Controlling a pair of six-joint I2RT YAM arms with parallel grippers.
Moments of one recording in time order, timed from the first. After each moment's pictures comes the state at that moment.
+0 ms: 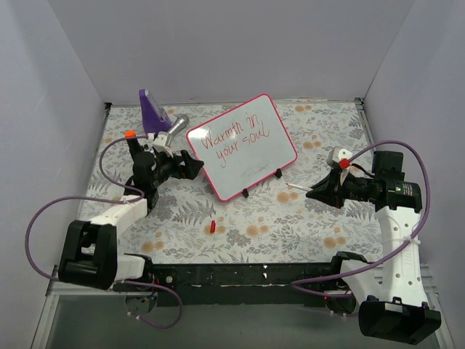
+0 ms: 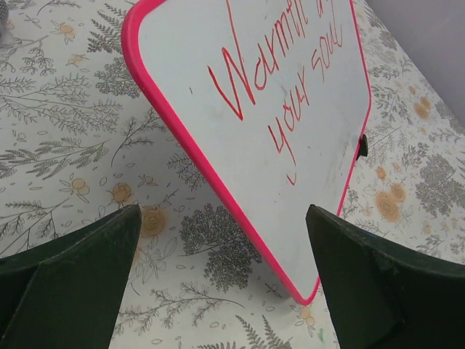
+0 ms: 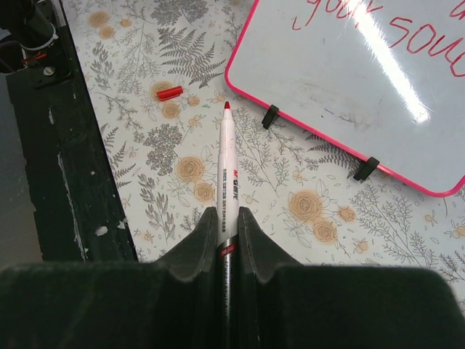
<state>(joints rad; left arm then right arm) -0.17 1.35 0.57 0.58 0.47 -0.28 -0.12 0.89 1.05 -1.16 -1.17 -0.91</state>
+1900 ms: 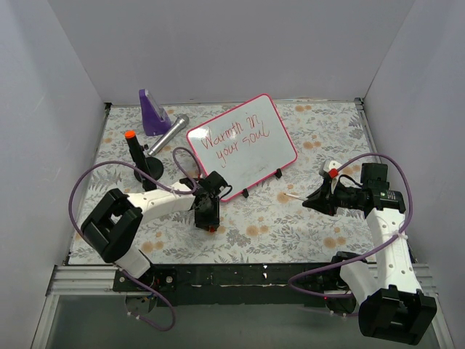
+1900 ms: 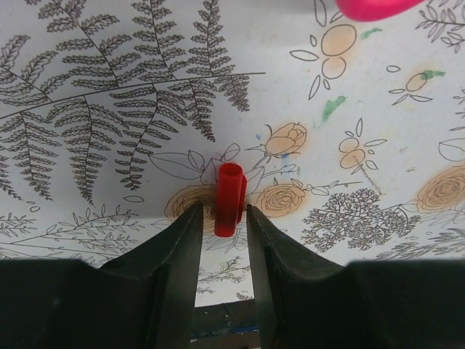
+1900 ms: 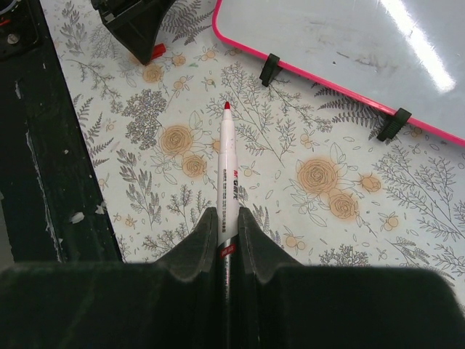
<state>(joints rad) -0.79 1.55 0.88 -0.66 0.00 -0.79 -0.12 0.89 0.77 -0.95 -1.12 -0.90</state>
